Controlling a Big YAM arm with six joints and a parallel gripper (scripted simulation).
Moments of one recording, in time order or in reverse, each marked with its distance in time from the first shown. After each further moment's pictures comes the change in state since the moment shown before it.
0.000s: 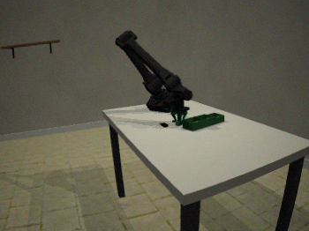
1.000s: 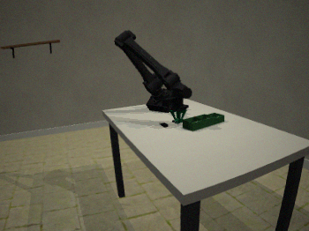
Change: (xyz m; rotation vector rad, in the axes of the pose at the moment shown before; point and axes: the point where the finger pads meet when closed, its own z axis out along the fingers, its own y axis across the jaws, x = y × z) arm -0.003 -0.004 -0.012 0.006 0.000 0.003
